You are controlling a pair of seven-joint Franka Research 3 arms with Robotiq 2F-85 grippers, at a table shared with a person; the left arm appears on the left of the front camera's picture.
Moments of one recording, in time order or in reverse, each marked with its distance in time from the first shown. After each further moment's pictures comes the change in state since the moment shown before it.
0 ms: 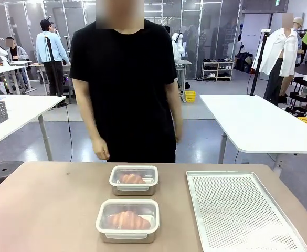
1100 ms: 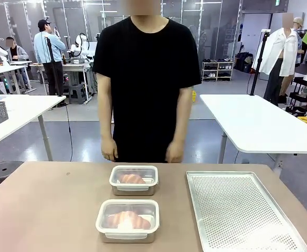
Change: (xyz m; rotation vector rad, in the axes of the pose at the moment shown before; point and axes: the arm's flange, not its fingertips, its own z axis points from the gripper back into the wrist) left arm 0.000 0.000 0.000 0.000 0.000 0.000; right arm 0.000 0.000 0.000 0.000 0.000 0.000
